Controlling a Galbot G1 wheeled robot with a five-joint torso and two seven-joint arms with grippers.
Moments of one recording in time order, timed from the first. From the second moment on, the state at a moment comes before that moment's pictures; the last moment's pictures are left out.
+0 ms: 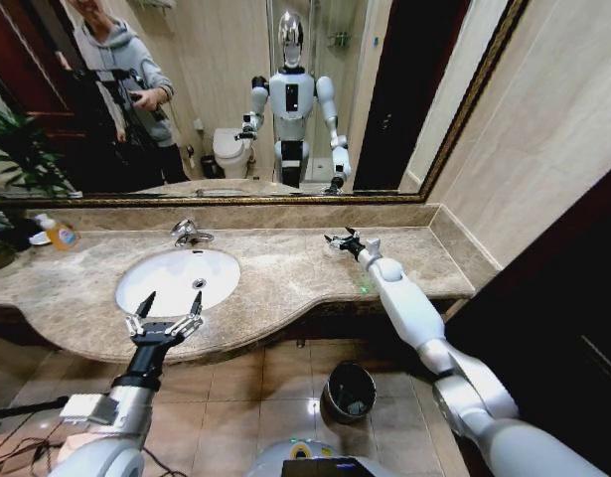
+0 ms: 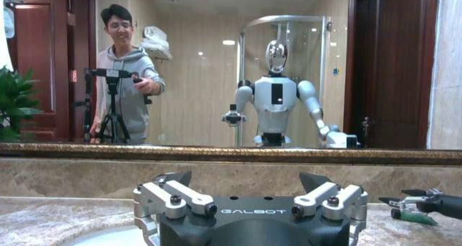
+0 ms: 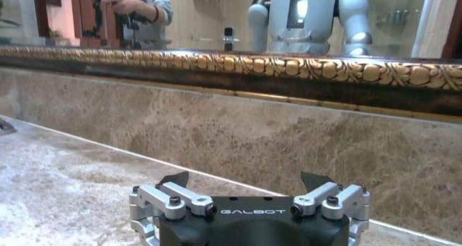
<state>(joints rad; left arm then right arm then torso) 1.84 -1.36 -0.82 -2.47 -0.37 0.04 0.05 -0.35 1.30 0.18 0.89 0.30 0.01 -0.35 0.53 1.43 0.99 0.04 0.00</state>
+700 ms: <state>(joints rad) 1.84 -1.36 -0.82 -2.47 -0.37 0.04 0.05 -0.32 1.31 0.19 0.77 0.26 -0.07 -0.36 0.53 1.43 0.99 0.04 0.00</state>
